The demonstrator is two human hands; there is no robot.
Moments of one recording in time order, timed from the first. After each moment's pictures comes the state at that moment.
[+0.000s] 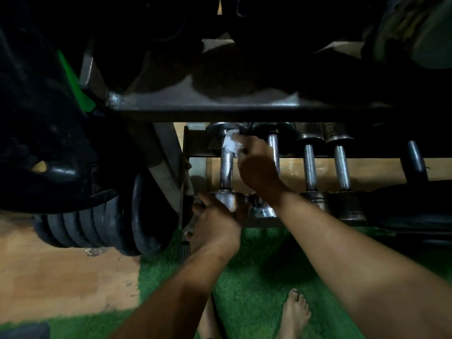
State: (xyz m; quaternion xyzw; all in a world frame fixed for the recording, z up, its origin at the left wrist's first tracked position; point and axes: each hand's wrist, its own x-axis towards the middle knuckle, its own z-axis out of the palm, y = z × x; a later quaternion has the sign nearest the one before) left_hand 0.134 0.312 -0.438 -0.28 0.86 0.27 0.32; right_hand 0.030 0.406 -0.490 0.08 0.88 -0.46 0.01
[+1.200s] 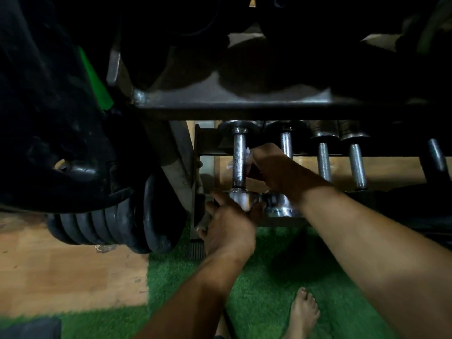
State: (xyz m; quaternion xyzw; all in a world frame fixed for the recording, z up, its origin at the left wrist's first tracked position) left_hand 0.139 0.308 -0.440 -0.26 0.87 0.28 0.31; right_hand 0.011 0.406 -0.486 0.30 0.71 -0.56 0.30
